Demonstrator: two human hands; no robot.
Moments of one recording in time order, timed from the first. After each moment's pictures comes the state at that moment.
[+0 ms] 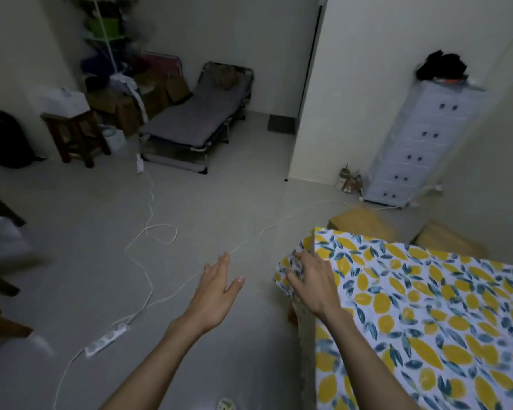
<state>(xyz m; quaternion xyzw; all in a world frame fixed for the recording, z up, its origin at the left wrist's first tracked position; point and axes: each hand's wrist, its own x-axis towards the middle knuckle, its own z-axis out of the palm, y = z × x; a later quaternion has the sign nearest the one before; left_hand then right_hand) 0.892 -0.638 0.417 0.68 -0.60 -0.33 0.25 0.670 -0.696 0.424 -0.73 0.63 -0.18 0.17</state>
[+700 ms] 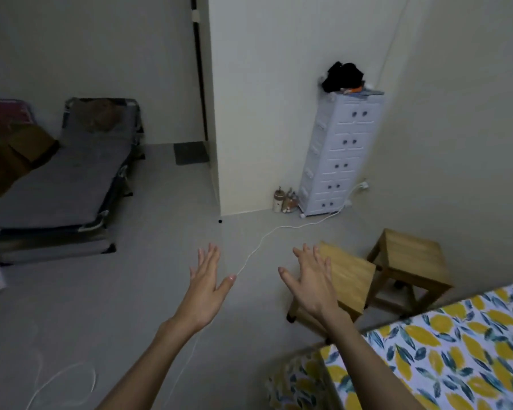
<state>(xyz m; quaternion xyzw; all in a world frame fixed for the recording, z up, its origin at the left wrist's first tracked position) 0.897 -1.172 0.441 0.50 -0.77 -0.32 0.24 0.666 -1.120 0.438 -0.59 0.77 -0.22 0.12</state>
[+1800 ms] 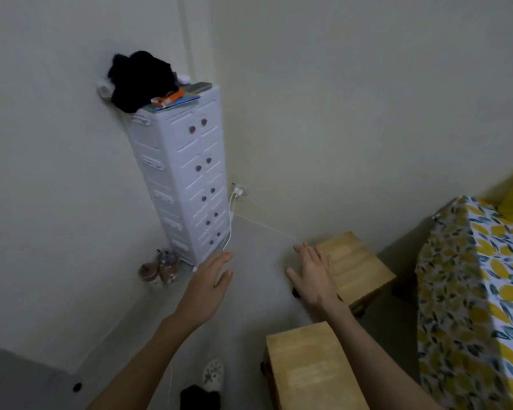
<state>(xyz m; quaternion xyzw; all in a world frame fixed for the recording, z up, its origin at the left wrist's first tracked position) 0.368 -1.755 0.418 0.14 -0.90 -0.39 0.11 0.236 -1.552 0.395 -0.22 0.94 -0.24 0.07</state>
